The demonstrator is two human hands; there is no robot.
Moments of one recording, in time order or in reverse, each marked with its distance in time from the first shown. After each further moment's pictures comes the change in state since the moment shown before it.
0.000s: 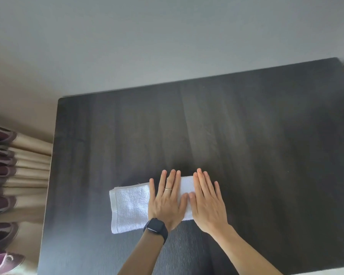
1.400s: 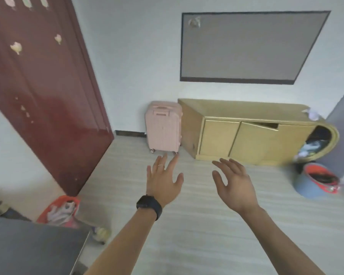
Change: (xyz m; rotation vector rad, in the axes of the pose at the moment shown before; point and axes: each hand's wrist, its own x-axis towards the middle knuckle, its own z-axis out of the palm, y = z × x) left_hand -0.353 0.905 -0.056 -0.185 -0.069 1.335; right_hand -0.766 0.544 -0.330 0.023 1.062 1.170
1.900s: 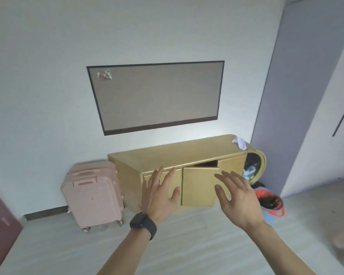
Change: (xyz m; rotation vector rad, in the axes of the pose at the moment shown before) left_hand 0.368 0.222 0.105 -0.089 -0.006 0.410; right_hand 0.254 0.248 -0.094 -0.209 0.319 0.199
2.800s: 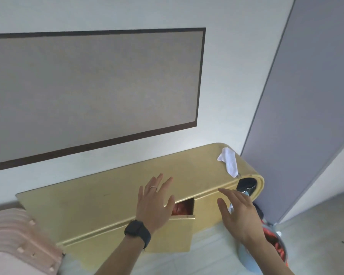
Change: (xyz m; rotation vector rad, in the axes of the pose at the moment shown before) left_hand 0.559 0.067 0.348 0.052 -0.220 0.017; right_hand 0.425 0.430 0.220 0.011 -0.117 0.242
